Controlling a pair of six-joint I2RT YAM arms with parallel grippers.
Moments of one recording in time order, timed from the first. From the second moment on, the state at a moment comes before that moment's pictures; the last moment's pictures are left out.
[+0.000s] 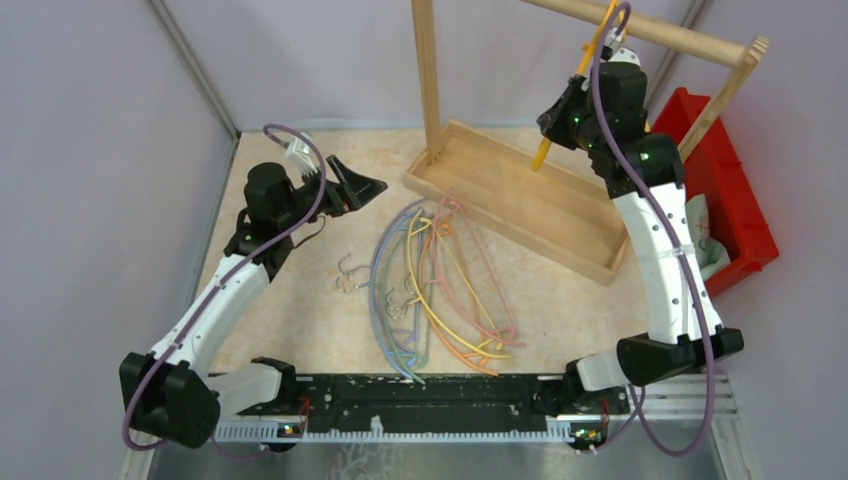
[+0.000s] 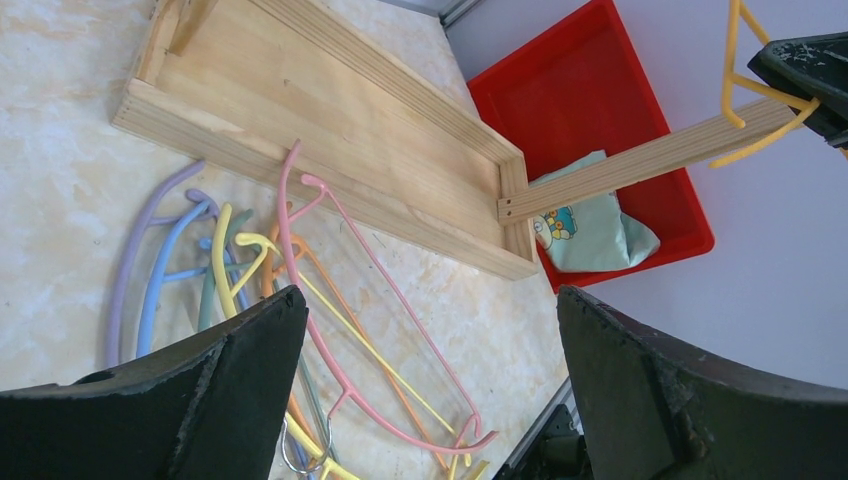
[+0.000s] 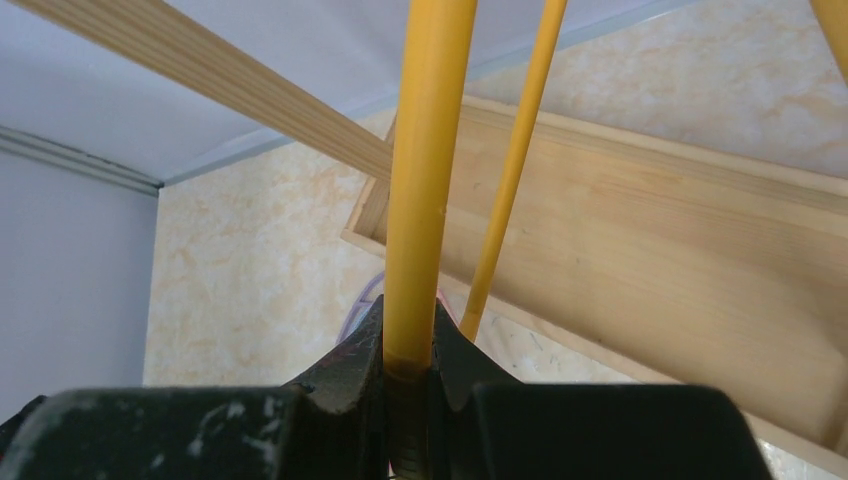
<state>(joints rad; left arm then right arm) -0.28 1.14 0.93 0.07 0.47 -0.72 0.27 1.42 1.89 -0.86 0.11 0.53</state>
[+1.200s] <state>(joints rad) -0.28 1.13 0.88 0.06 0.47 -0.73 0.02 1.16 1.67 -0.91 0.20 0.45</state>
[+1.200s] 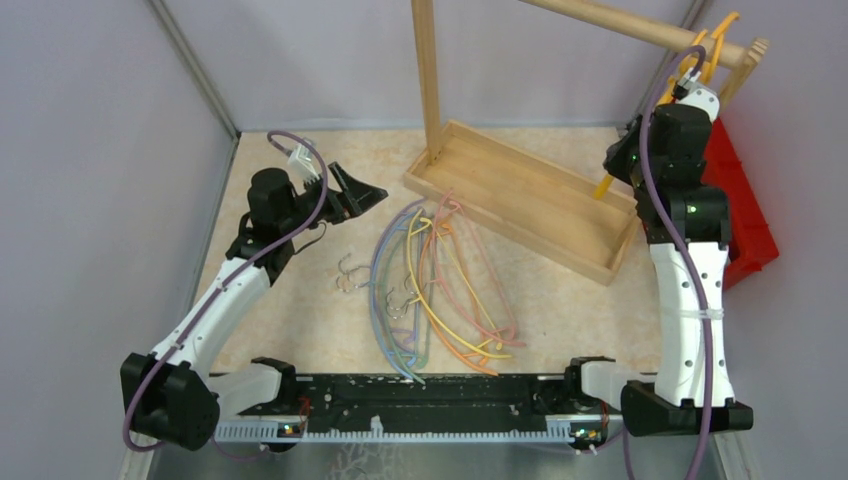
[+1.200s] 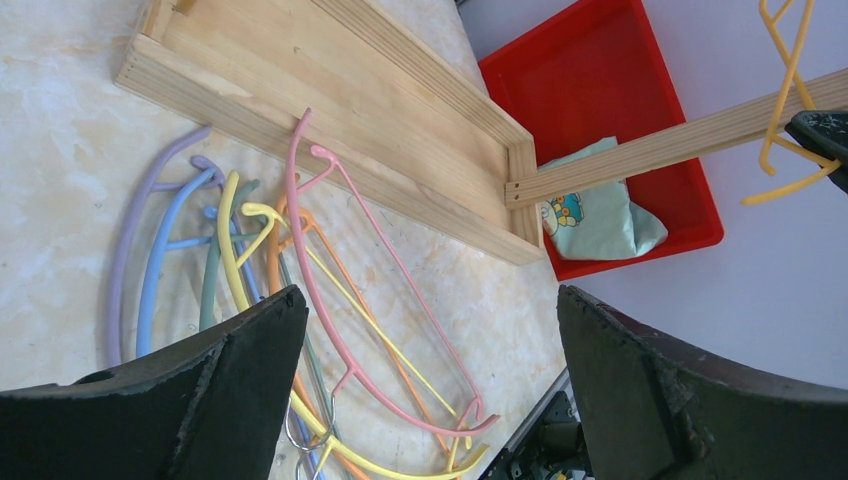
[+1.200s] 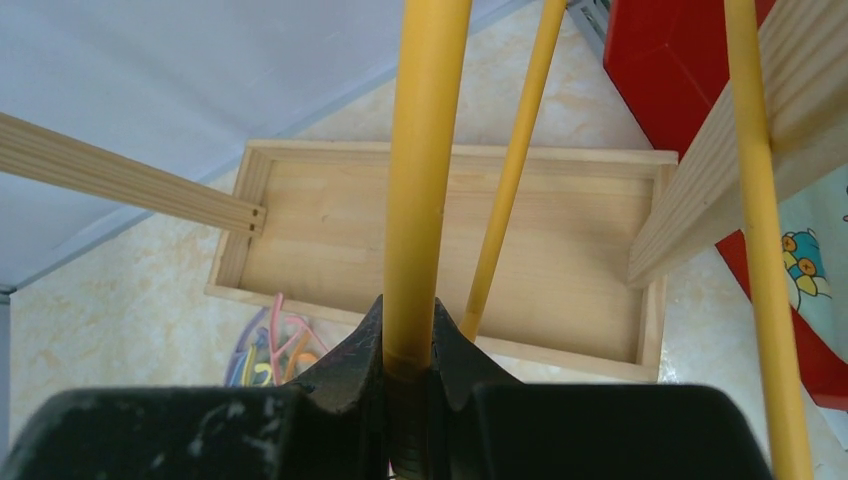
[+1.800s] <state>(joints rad) -0.28 1.13 0.88 0.06 0.47 -0.73 0.01 1.16 1.70 -0.95 0.18 0.45</state>
